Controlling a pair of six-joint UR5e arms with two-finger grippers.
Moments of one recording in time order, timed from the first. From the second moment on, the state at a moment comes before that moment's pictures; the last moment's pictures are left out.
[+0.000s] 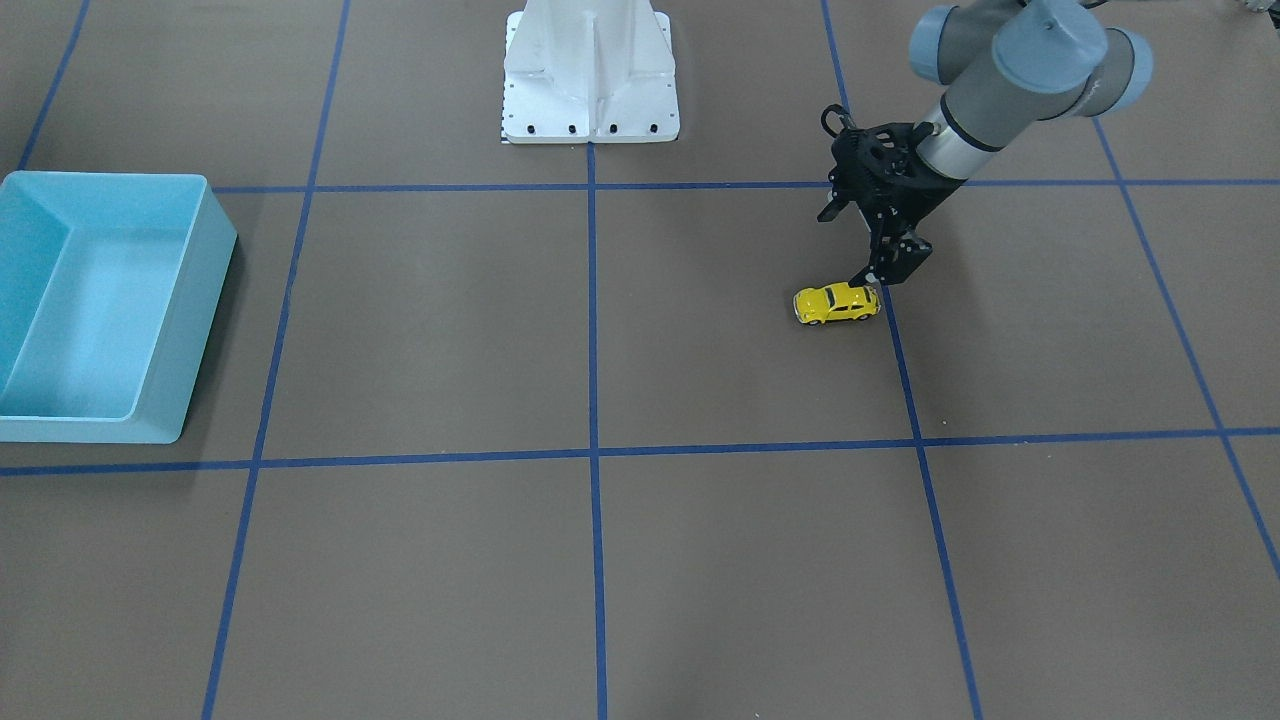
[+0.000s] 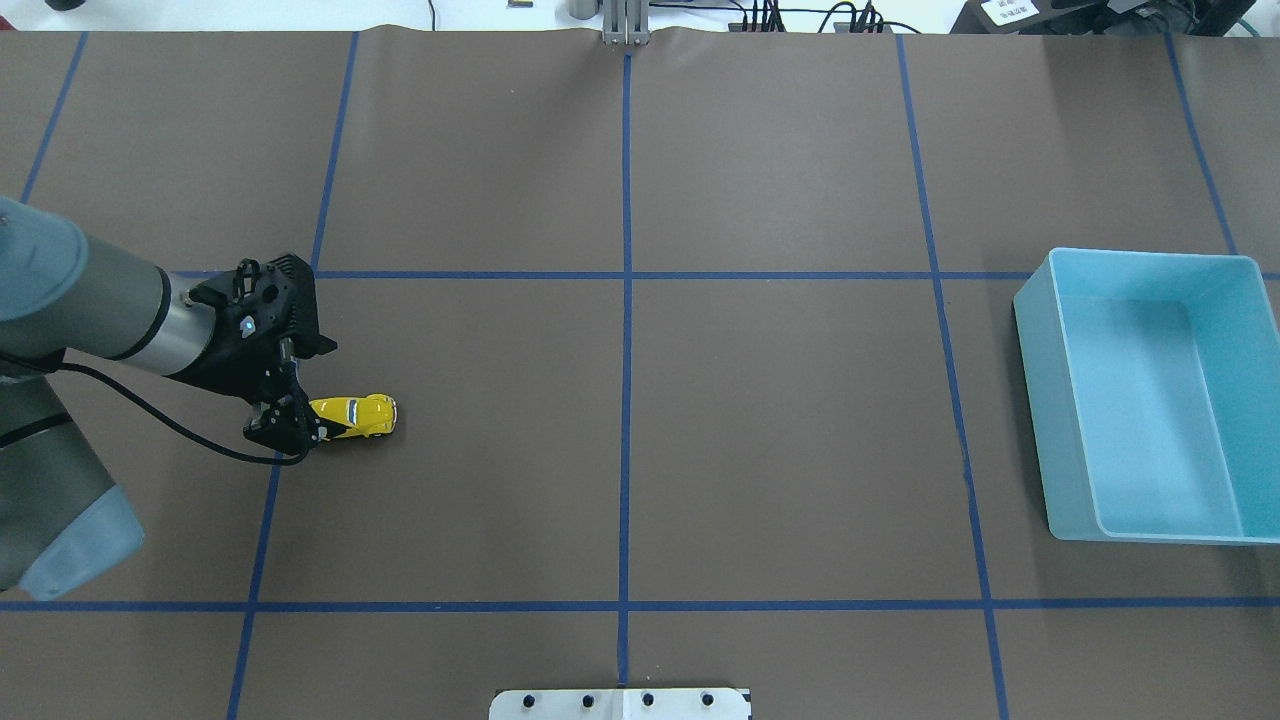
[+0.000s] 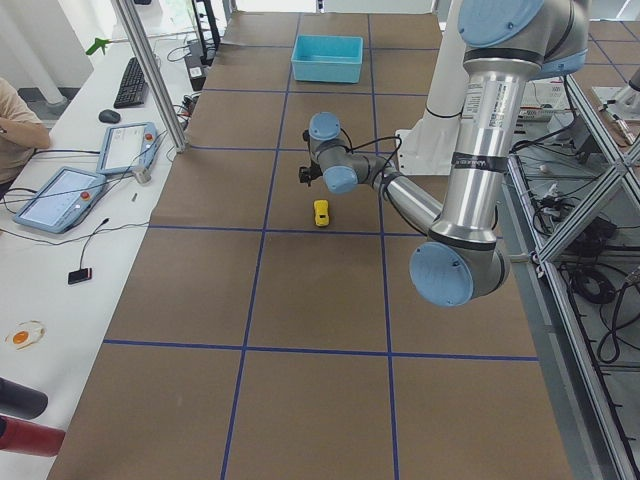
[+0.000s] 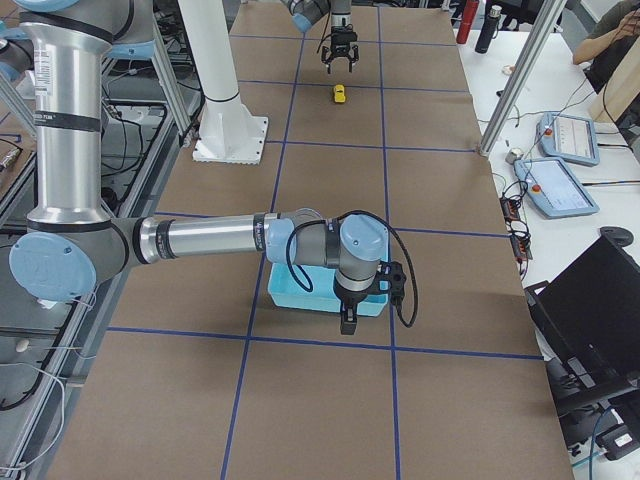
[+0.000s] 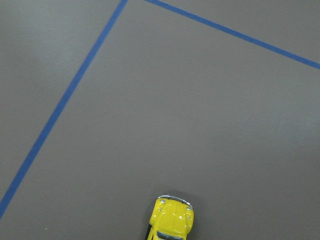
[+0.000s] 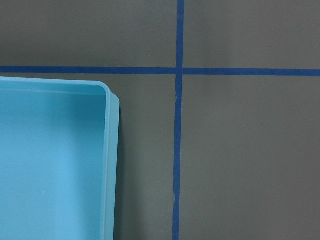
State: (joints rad) left arm -0.70 -1.73 -1.92 -2.07 -2.12 0.16; right arm 1.55 -1.64 1.76 -1.71 2.35 -0.01
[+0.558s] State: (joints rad) left arm -0.62 -1.74 -1.90 -1.97 -2.03 0.36; right arm 1.55 -1.64 1.75 -1.71 2.35 -0.01
